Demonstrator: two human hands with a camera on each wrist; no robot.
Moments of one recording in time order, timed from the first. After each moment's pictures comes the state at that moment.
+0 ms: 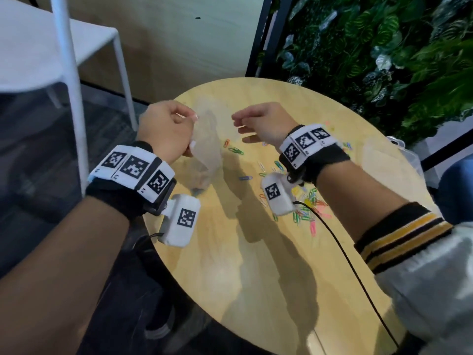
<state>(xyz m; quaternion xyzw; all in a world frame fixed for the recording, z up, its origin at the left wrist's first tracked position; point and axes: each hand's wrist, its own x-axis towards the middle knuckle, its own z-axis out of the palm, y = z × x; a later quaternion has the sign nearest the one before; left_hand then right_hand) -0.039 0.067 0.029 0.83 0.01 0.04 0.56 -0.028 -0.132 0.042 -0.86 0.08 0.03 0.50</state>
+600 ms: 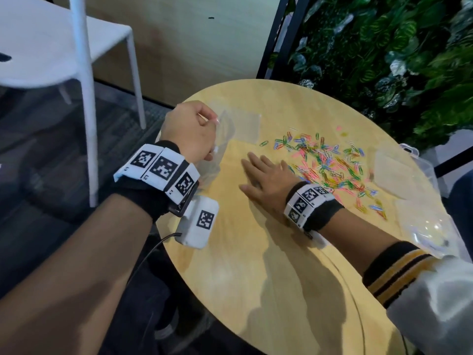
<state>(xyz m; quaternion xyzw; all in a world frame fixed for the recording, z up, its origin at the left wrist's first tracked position) -0.034 0.061 0.027 0.83 -0.01 0.00 0.55 -0.066 -0.153 -0.058 -0.98 -0.13 0.16 -0.05</state>
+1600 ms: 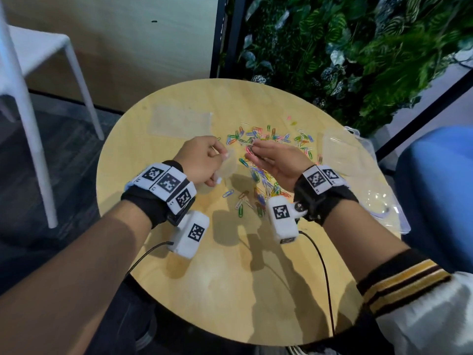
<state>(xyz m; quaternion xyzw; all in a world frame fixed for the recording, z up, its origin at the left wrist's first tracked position) -0.065 -0.031 0.006 0.82 -0.15 -0.19 0.52 -0.118 -0.211 0.026 -0.54 0.25 -0.02 0.80</state>
